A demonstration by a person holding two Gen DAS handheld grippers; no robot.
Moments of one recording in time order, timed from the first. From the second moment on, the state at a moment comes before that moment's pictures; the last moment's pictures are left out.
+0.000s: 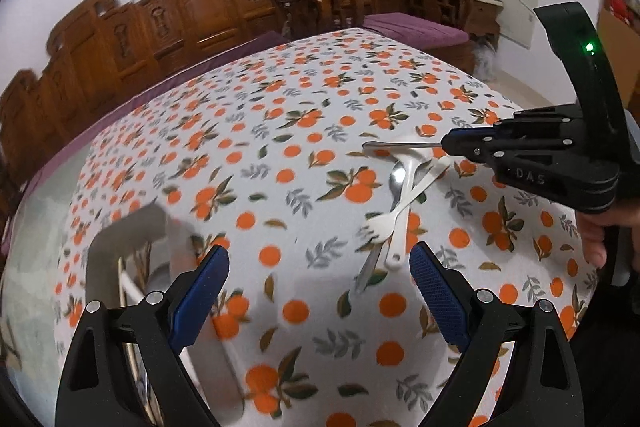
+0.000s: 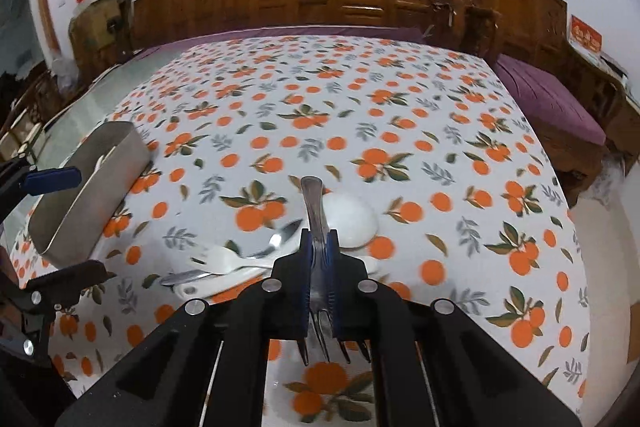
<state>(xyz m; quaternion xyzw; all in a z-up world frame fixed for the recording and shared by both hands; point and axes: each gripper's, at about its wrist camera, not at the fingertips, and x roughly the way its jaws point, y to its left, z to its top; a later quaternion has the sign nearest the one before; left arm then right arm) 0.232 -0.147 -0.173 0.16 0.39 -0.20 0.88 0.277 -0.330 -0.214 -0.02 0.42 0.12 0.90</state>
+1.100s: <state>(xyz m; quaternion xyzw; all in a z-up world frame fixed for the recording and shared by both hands) 0.281 -0.225 -0.230 0.22 0.46 -0.32 0.80 0.286 -0.373 -0.206 0.04 0.40 0.10 0.91</state>
